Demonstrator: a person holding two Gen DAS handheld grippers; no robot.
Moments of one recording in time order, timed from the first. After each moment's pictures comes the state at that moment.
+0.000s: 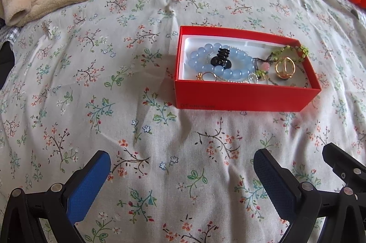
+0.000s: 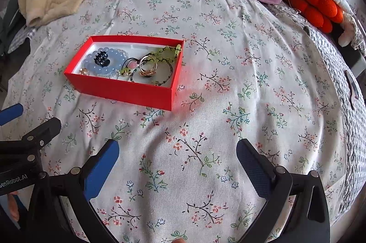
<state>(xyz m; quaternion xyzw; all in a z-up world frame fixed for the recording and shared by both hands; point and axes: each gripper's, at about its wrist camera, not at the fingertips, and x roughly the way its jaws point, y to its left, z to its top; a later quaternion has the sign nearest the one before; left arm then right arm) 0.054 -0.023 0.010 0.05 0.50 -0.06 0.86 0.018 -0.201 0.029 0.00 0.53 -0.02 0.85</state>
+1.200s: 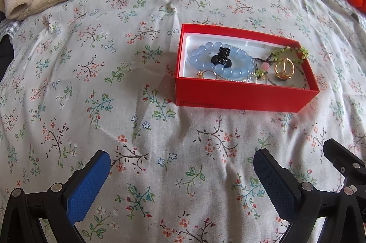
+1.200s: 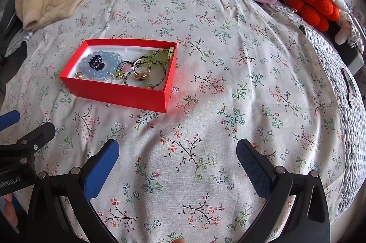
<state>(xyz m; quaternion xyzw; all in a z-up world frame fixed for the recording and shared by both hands) 0.053 -0.020 0.012 0.03 0.51 -0.06 0.86 0.018 -0.207 0.030 0.00 0.53 -0.03 0.85</state>
